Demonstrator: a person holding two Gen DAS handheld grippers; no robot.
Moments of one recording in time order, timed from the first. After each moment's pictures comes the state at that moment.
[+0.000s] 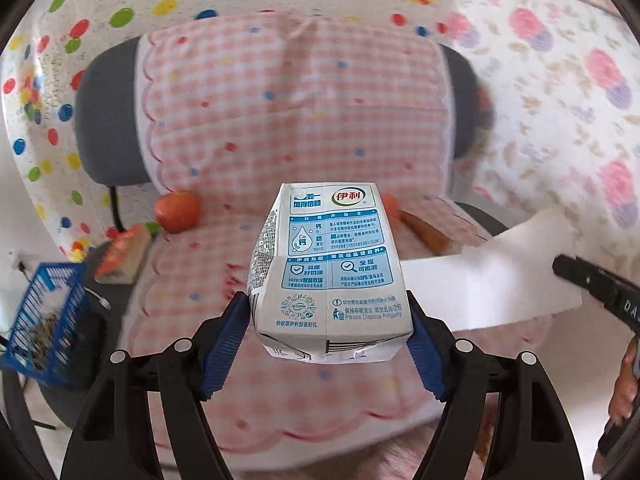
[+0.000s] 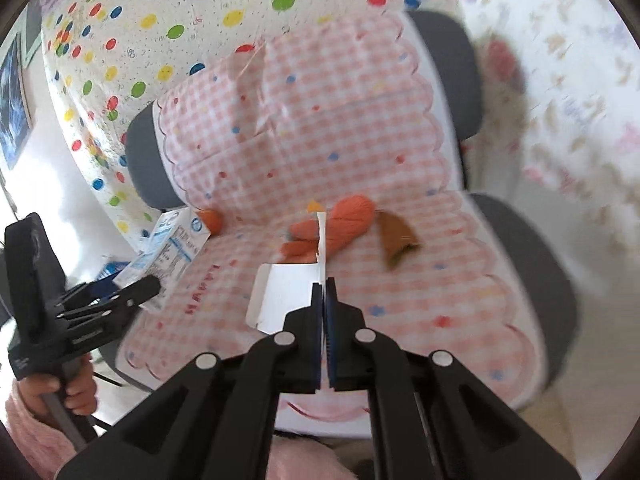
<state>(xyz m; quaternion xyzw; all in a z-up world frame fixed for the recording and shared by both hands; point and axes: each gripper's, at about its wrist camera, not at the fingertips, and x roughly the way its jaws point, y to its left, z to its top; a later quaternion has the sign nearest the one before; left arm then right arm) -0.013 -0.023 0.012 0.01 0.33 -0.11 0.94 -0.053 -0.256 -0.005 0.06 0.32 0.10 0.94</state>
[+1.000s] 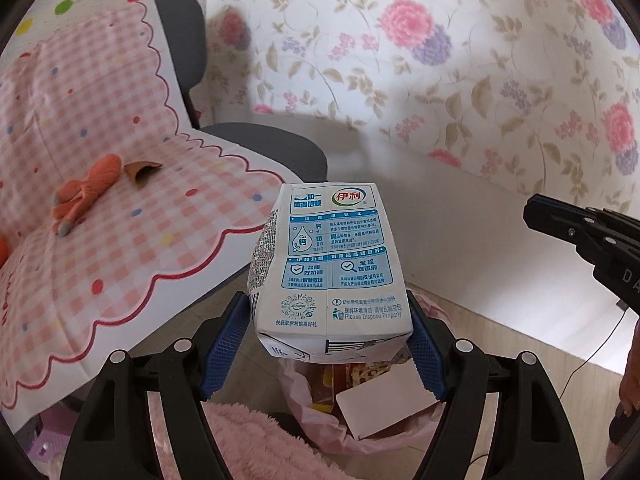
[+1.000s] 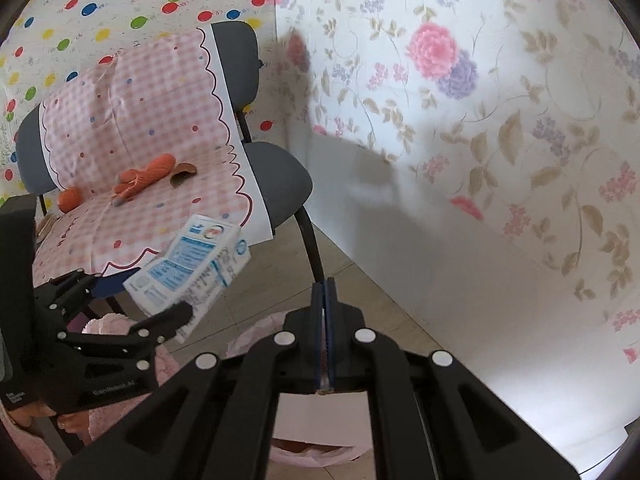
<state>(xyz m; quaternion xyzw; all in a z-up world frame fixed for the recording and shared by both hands) -0.135 -0.248 -0.078 0.13 0.35 -0.37 0.85 -0.247 -0.386 -0.048 0.05 0.34 -0.15 0.93</state>
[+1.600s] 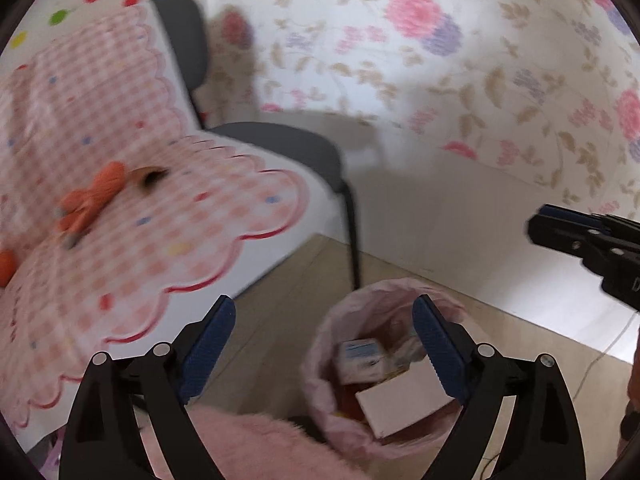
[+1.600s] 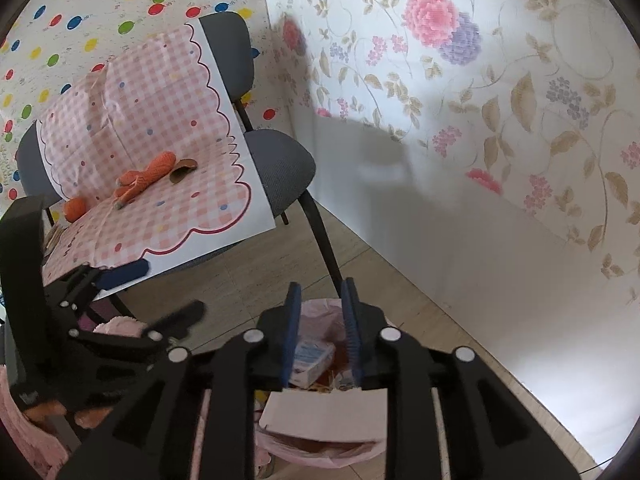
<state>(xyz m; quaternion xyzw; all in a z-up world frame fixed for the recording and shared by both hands) -0.115 -0.237 -0.083 0.15 0.35 -0.34 0.86 -0.236 -0.397 -0.066 0.10 0.35 -0.13 0.92</state>
